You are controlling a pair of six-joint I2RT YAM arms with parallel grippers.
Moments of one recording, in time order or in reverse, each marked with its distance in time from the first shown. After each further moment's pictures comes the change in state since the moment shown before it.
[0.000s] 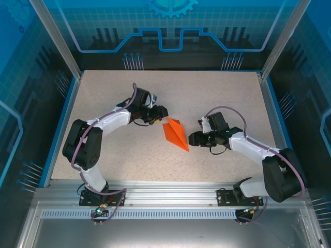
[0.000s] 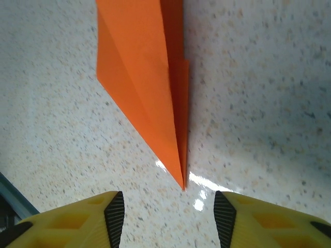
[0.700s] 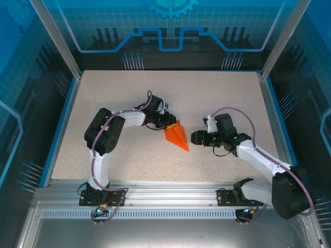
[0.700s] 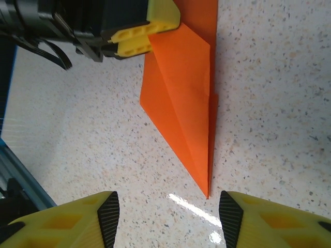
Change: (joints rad) left arm -0.069 0.289 0.091 0.187 0.082 -0.094; right arm -0.047 -0.171 -0.081 0.078 -0.058 0.037
